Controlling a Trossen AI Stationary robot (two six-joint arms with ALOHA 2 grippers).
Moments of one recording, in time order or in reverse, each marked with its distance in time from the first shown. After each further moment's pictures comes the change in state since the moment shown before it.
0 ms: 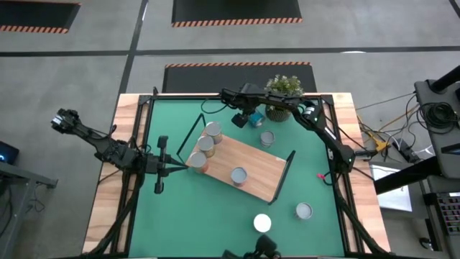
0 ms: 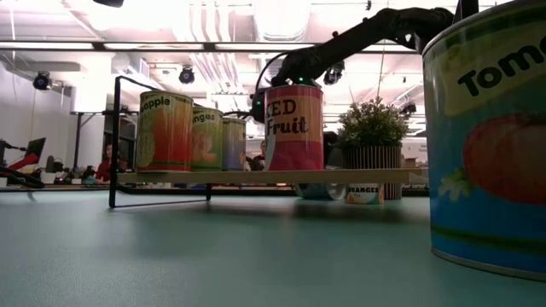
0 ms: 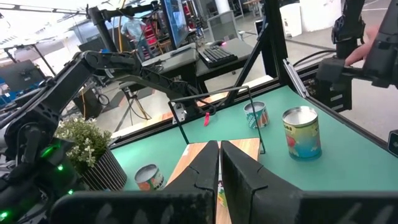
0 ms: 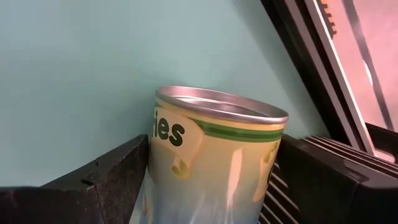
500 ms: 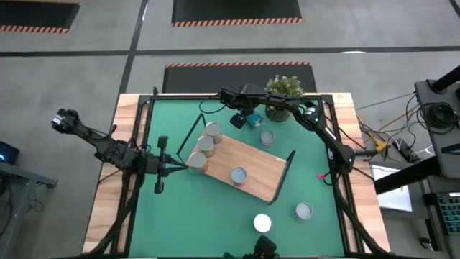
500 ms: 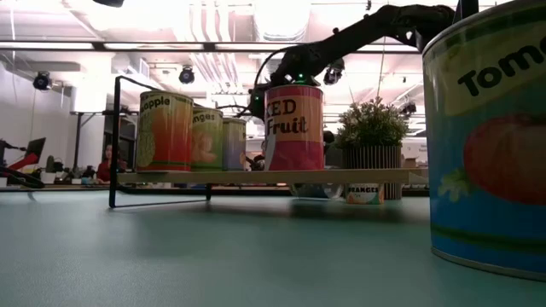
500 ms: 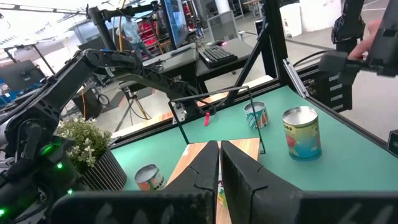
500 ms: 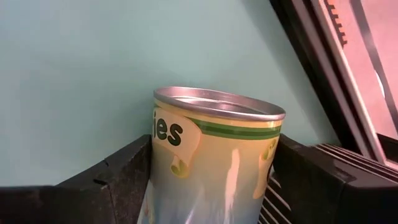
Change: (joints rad) left arm 0.000 0.000 0.000 0.000 0.000 0.000; right arm 0.010 -0.023 -0.001 0.025 -0.025 -0.019
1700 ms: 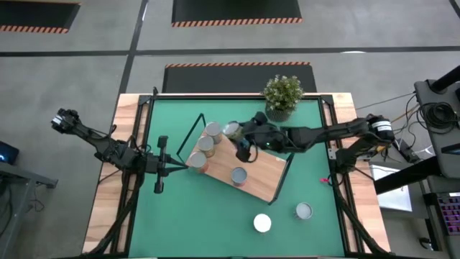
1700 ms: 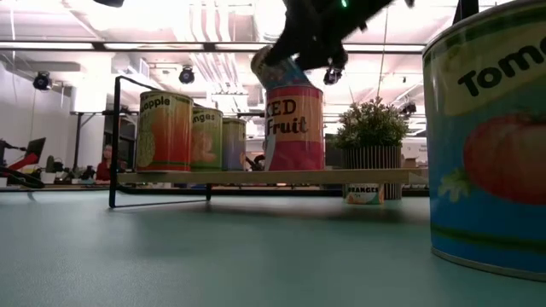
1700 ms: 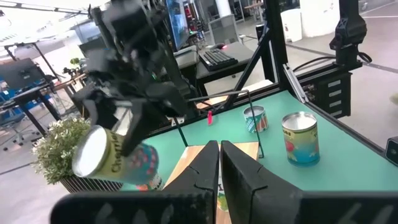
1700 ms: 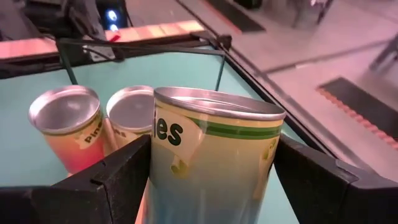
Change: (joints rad) left arm 0.000 0.000 0.000 0.014 0.001 -0.019; right arm 0.469 -0.825 -0.969 1.155 0.156 -0.073
